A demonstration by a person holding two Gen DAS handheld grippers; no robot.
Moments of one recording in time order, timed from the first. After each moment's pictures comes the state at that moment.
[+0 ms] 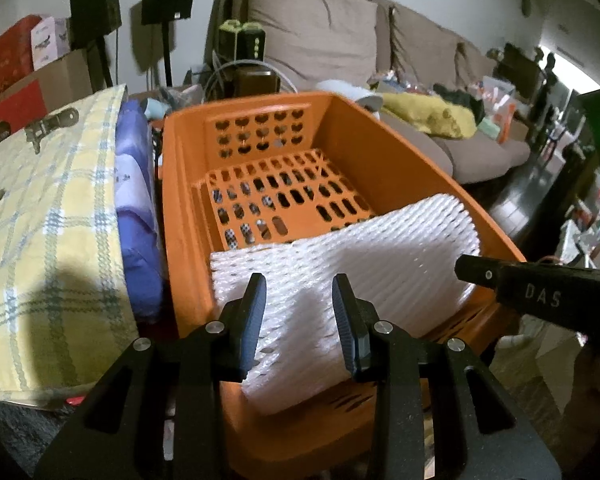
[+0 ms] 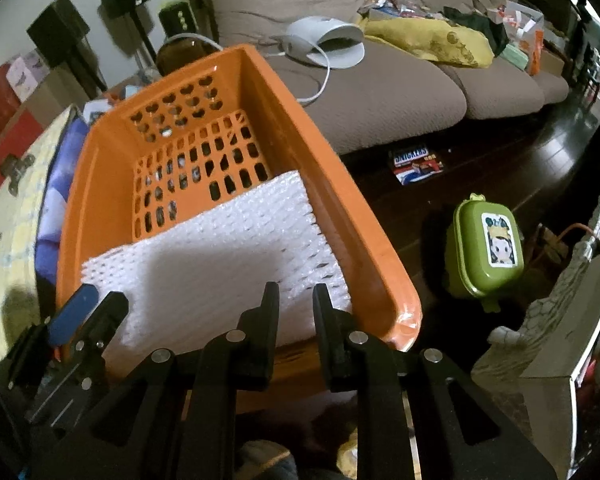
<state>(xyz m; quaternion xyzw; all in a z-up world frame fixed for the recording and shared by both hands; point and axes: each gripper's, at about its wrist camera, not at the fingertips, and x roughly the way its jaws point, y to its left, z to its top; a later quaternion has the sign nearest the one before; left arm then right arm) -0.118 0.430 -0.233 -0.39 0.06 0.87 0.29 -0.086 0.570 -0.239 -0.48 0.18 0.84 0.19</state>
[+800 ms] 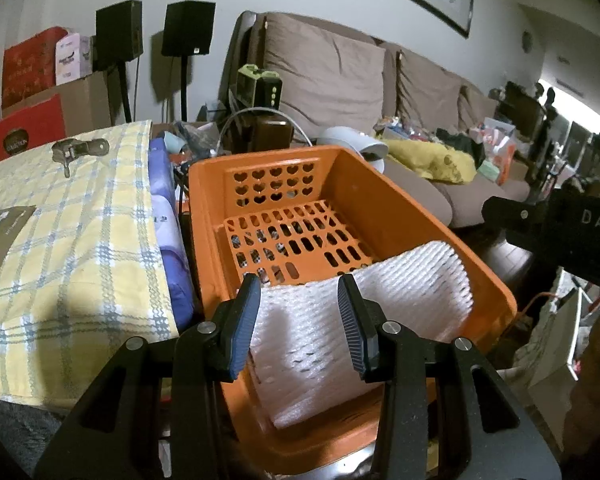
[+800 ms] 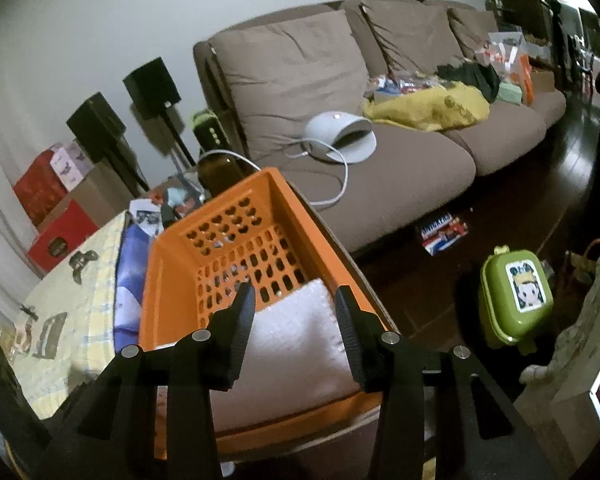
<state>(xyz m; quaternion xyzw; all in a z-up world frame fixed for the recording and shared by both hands) -0.117 0.407 -0.203 -0.33 0.01 0.90 0.28 -0.061 0.574 -0.172 -0.30 0.22 0.91 0.18</state>
